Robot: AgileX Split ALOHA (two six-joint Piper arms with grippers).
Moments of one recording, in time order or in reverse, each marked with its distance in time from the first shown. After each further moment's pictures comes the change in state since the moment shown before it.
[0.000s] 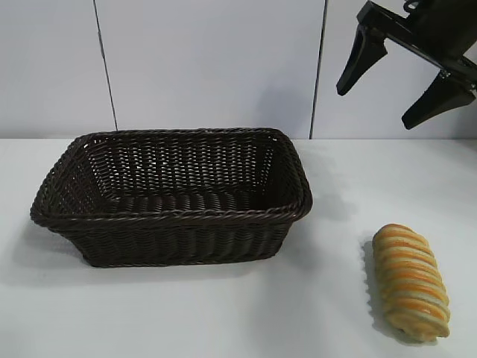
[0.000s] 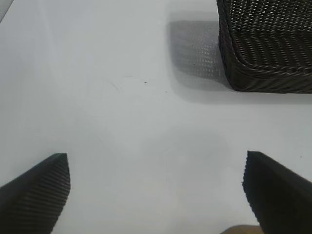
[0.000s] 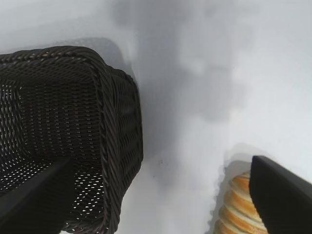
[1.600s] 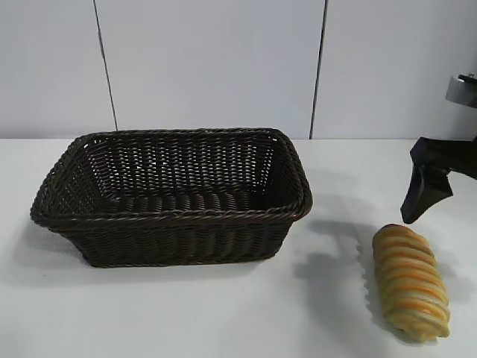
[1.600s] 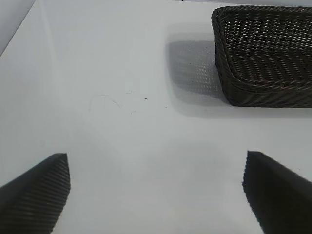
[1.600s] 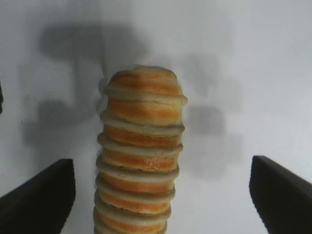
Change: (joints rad) left arm 0.000 0.000 0.000 0.001 0.000 0.008; right arm 0.040 -0.146 0.659 -0.135 -0.488 0.012
